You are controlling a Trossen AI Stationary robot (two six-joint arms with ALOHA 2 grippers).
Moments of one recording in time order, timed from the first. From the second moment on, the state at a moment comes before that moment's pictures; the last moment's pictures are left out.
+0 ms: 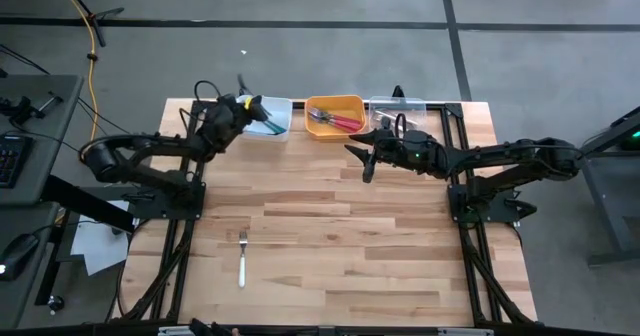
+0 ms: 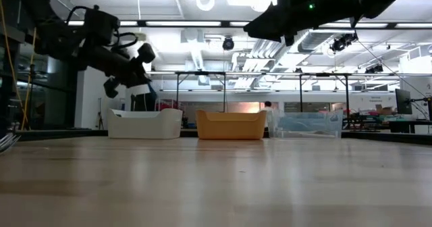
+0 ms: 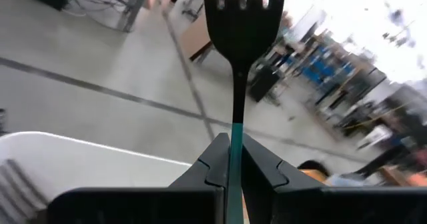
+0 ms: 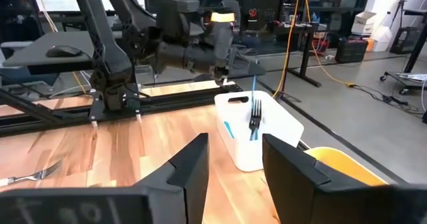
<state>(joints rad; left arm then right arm) 0.72 1.33 0.34 0.87 -0.35 -0.67 -0.16 1.25 0.62 0.54 0.18 -0.01</state>
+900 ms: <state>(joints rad) 0.79 1.43 1.06 -0.54 -0.28 0.24 -0.16 1.25 0.62 0.54 0.18 -0.03</state>
